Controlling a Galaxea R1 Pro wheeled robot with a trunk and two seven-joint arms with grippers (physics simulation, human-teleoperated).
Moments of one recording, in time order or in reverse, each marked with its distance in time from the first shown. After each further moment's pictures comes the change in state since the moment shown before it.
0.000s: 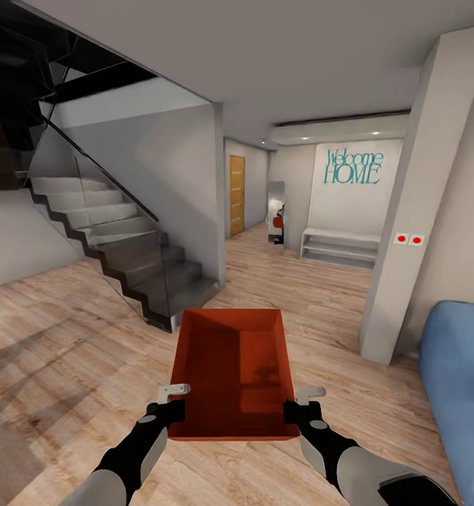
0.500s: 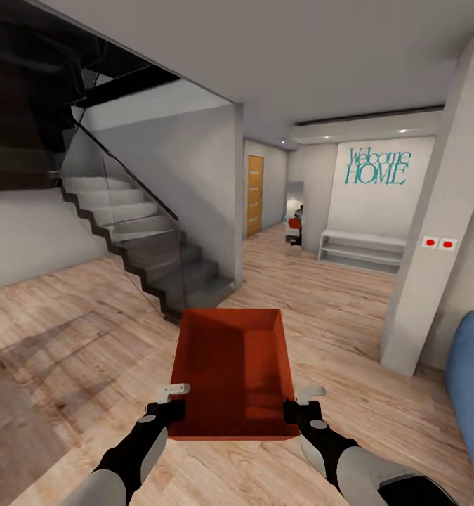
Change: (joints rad) left arm 0.000 0.000 0.000 -0.001 0.000 -0.001 0.000; right arm 0.000 0.000 -0.003 -0.002 0.004 0.000 0.000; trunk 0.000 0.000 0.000
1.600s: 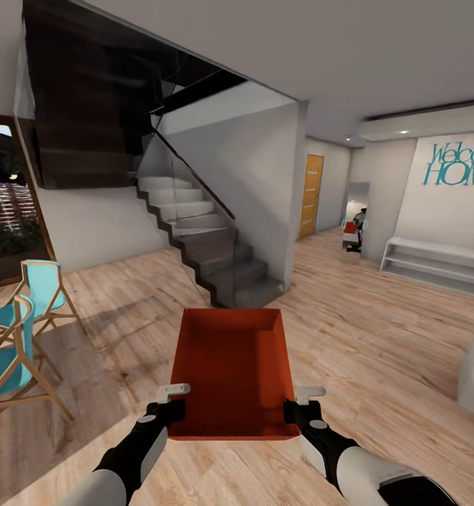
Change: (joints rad) left arm 0.000 0.000 0.002 -0.001 -0.002 0.001 -0.001; right arm 0.000 0.000 0.000 0.000 -0.001 0.000 0.000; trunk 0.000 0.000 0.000
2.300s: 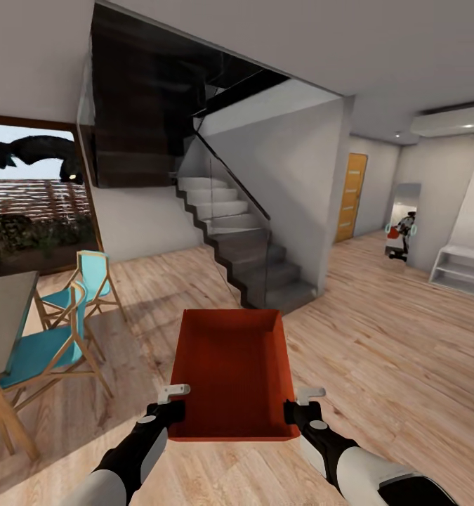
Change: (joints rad) left arm 0.000 0.000 0.000 0.006 0.002 -0.001 -0.001; right arm 0.000 0.000 0.006 0.003 -0.006 0.001 -0.001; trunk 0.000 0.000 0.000
